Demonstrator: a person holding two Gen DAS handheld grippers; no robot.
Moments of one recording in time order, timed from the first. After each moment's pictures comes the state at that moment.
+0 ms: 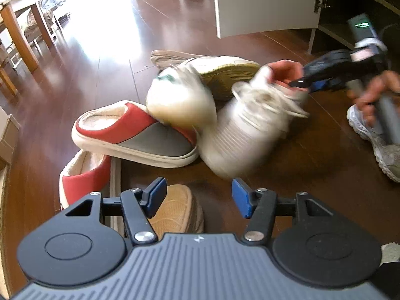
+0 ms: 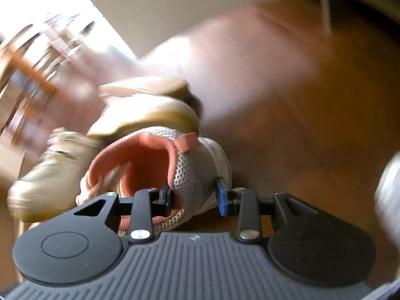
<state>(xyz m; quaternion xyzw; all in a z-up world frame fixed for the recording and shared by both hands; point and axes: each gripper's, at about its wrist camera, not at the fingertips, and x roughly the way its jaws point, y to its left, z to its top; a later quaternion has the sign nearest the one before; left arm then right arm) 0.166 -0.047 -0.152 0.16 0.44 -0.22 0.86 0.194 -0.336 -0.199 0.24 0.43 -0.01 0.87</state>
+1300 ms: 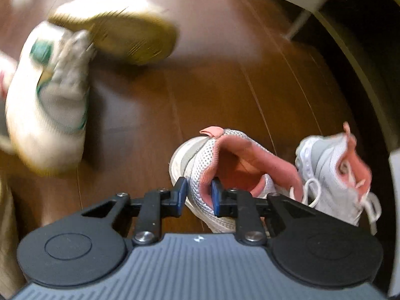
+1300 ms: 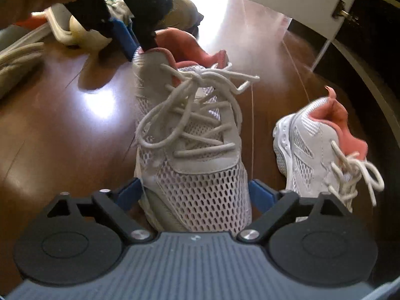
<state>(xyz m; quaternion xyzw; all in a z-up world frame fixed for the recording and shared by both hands) 0.220 -0.255 -0.238 0.05 0.57 -0.24 0.79 0.015 -0.257 -0.269 -0.06 0.46 -0.07 0.88</state>
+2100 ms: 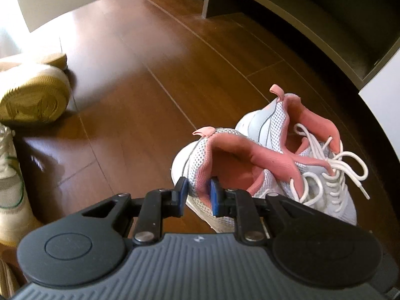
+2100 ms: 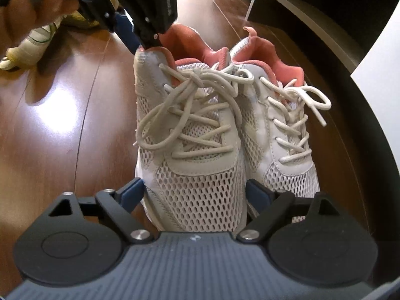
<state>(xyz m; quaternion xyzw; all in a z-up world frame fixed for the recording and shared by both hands) 0.185 -0.333 -0.224 0.14 0.54 -0.35 0.76 0.000 -0.284 -0.263 0.01 0.52 -0.20 0.83</state>
